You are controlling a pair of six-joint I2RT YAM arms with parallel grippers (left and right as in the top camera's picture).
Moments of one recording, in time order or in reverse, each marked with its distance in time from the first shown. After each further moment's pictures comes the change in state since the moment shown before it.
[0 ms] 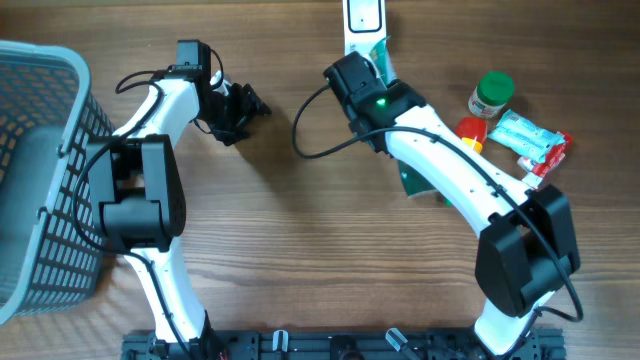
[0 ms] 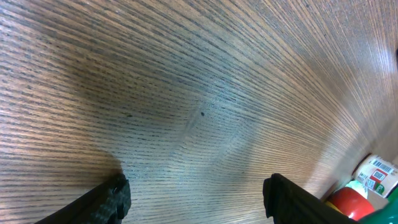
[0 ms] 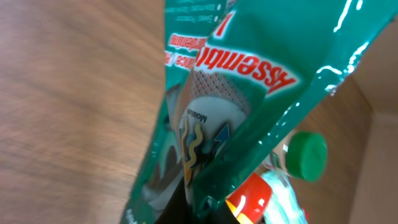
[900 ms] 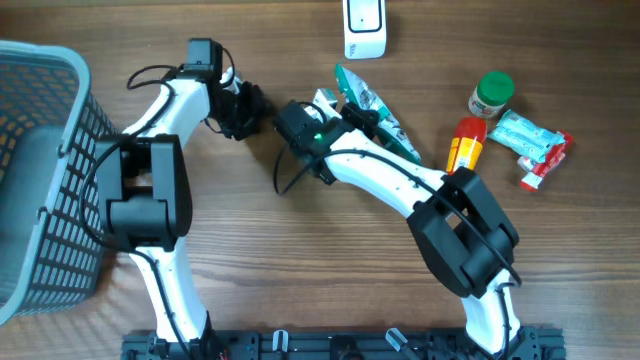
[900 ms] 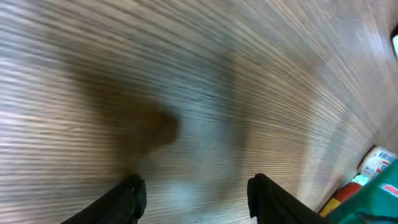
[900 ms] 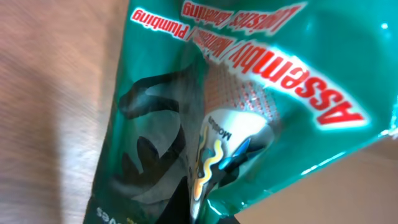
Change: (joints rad) left arm -0.044 0.006 0.001 0.051 -0.005 0.015; right arm 0.180 0.212 0.000 0.061 0.439 -0.137
